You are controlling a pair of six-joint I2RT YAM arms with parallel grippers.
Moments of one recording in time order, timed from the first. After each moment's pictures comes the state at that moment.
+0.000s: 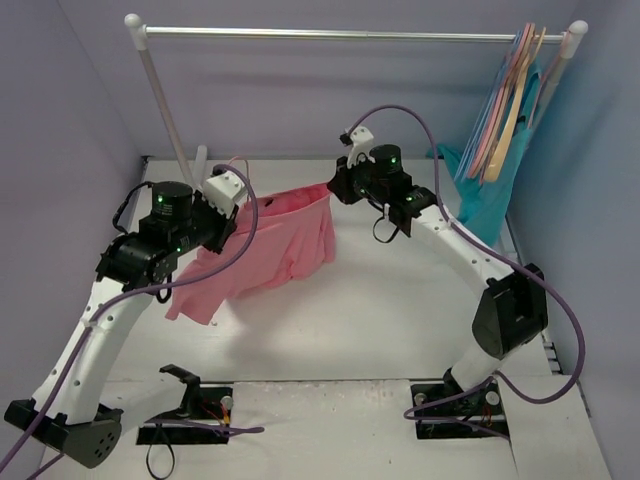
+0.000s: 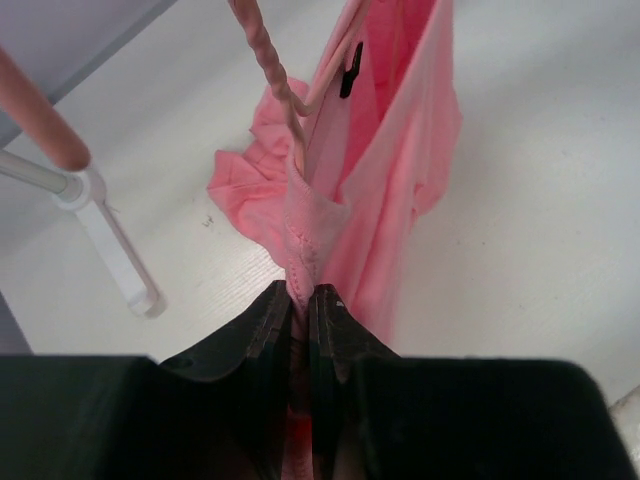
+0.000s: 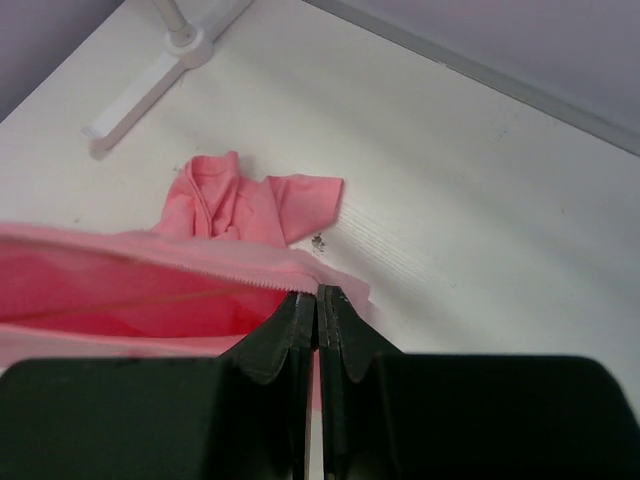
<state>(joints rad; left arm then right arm) -0.39 1.01 1.31 -0.82 0.16 0.27 0.47 1.65 1.37 -0.09 -0.24 0.09</state>
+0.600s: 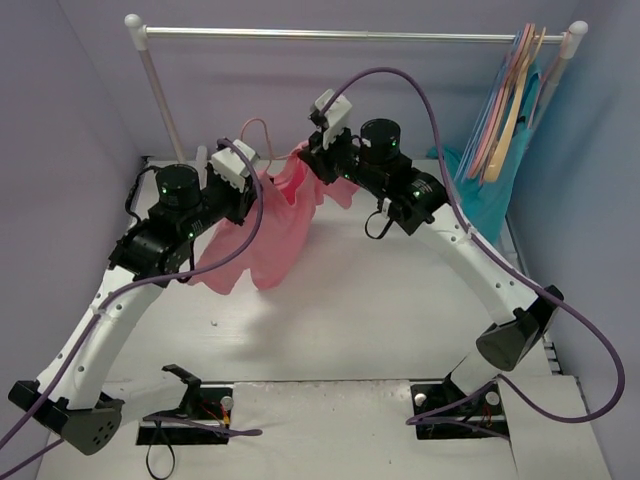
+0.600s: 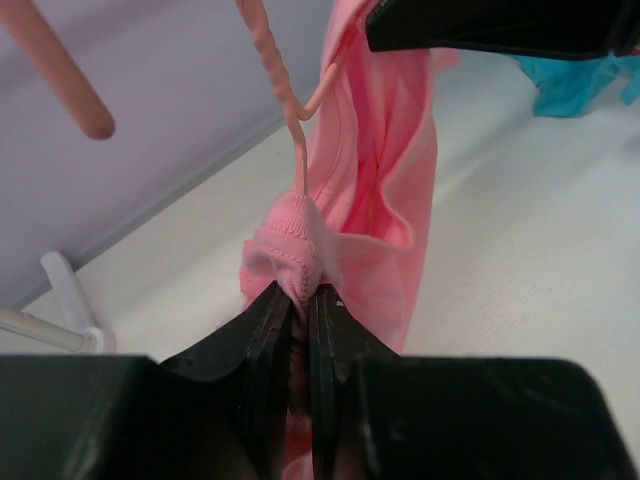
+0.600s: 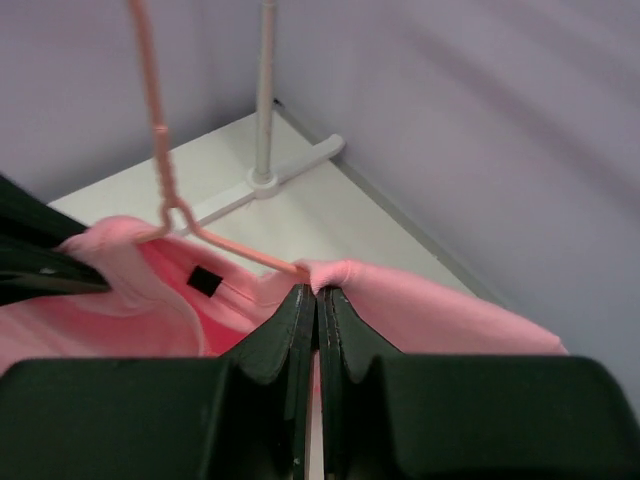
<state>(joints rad) -0.48 1.14 1.44 -0.51 0.16 0.19 0.68 1.61 1.79 -0.28 -0.16 -0.13</state>
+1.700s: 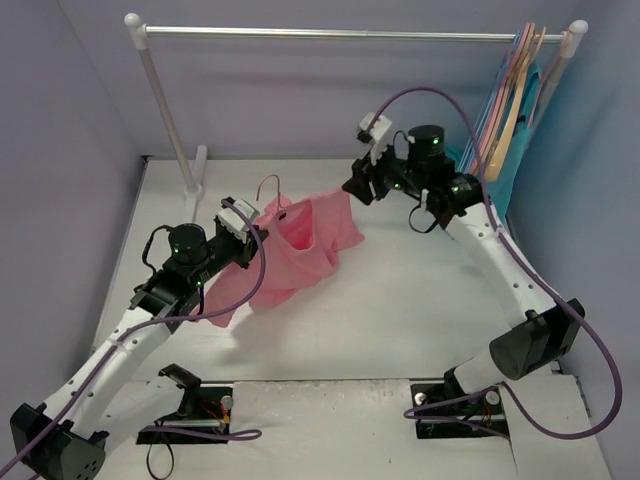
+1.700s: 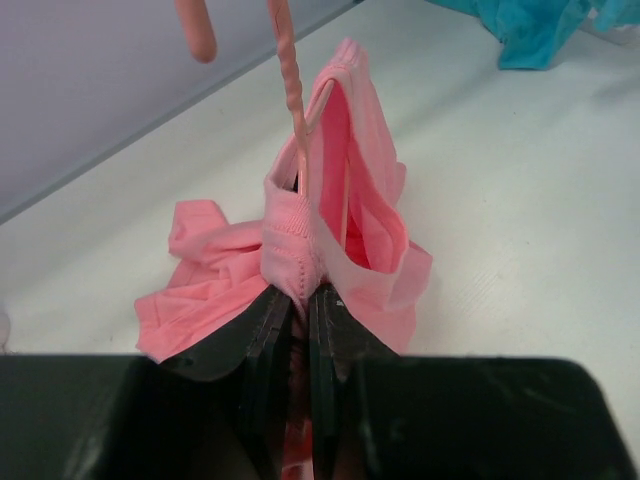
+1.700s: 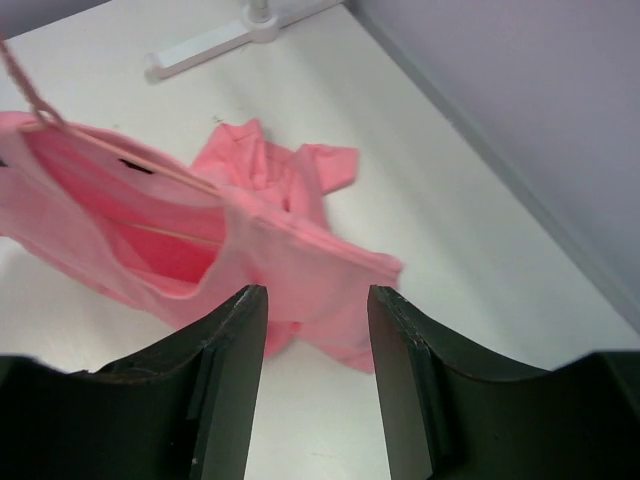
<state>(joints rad) -0.48 0.89 0.81 -0.10 0.22 0.13 0.46 1.49 1.53 -0.45 -0.49 -0.26</state>
